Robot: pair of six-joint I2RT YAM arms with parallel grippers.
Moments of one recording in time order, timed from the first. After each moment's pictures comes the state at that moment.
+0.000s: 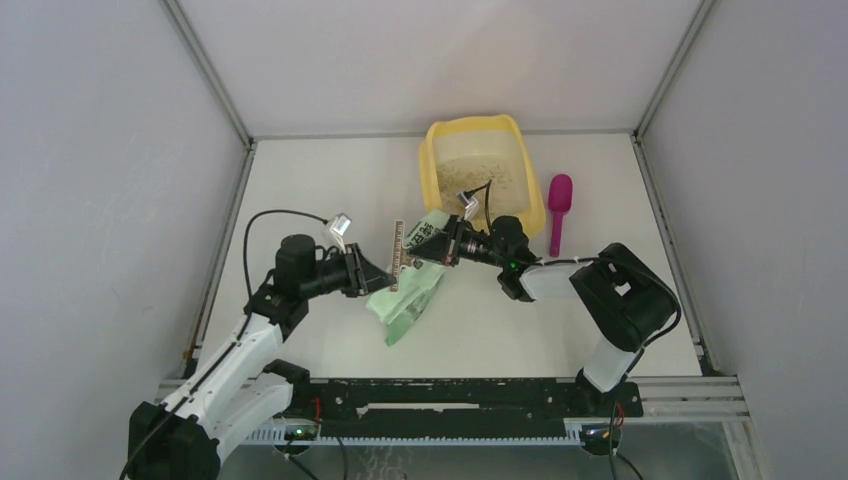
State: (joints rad) left arm -0.34 0.85 0.50 -0.11 0.63 -0.63; right arm 0.65 1.70 0.70 1.00 -0.63 1.16
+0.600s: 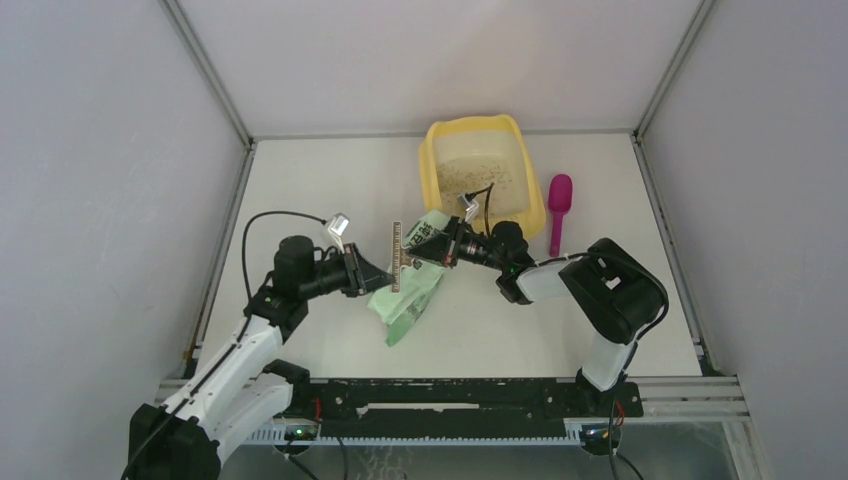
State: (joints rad) left arm -0.34 0.84 0.49 -0.08 0.64 -0.66; right arm 0.65 1.76 0.67 1.13 -0.61 1.23
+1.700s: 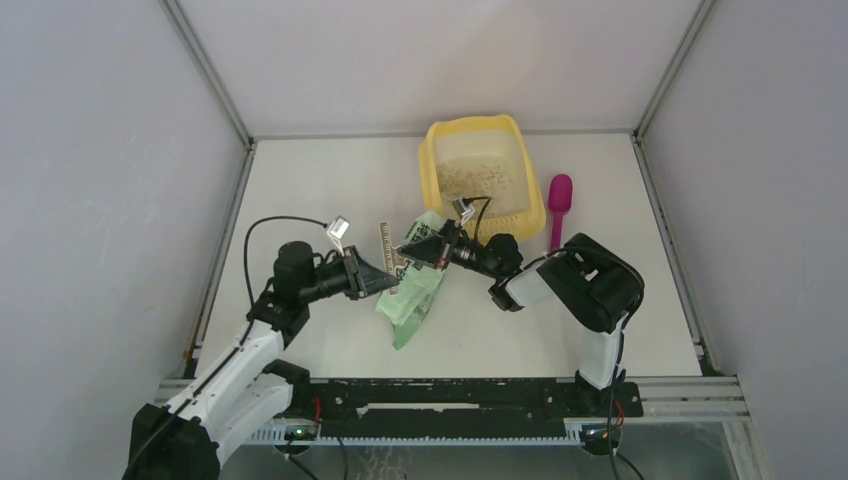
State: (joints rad) left arm -0.34 0.82 0.42 0.06 0.70 -0.76; right arm 0.71 1.88 0.67 1.43 -0.52 1.35
